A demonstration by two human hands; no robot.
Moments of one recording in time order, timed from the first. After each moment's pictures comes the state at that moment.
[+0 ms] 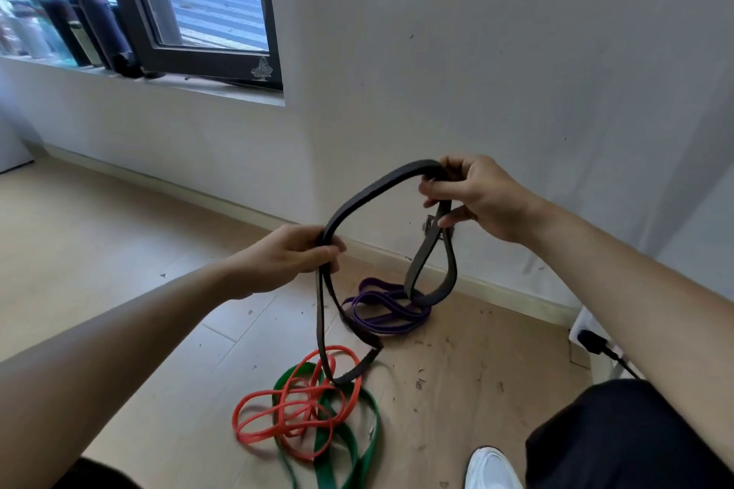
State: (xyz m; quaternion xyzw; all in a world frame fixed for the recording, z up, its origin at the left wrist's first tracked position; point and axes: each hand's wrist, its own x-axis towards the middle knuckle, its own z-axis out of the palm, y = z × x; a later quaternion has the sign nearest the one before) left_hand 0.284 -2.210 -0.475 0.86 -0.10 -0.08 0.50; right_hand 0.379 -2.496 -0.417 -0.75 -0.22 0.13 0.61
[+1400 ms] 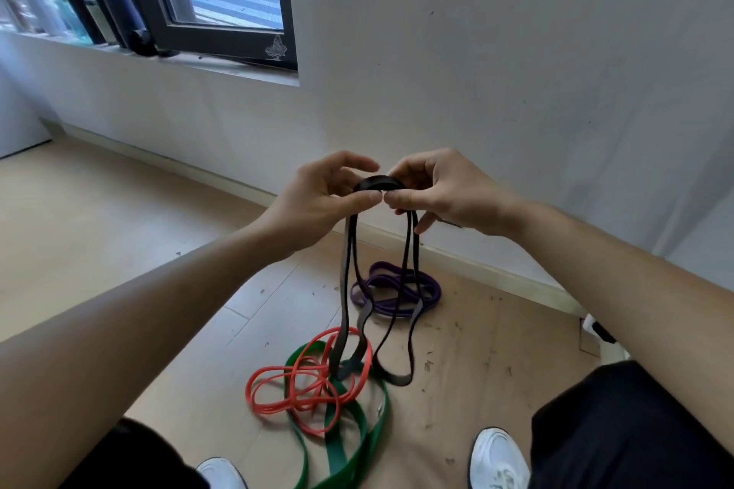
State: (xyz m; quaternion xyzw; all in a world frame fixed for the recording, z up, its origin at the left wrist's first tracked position) left_hand 0.278 -2.241 -0.439 0.82 -0.12 0.10 0.55; right_hand 0.349 -2.452 -0.420 -0.79 -0.35 0.13 0.48
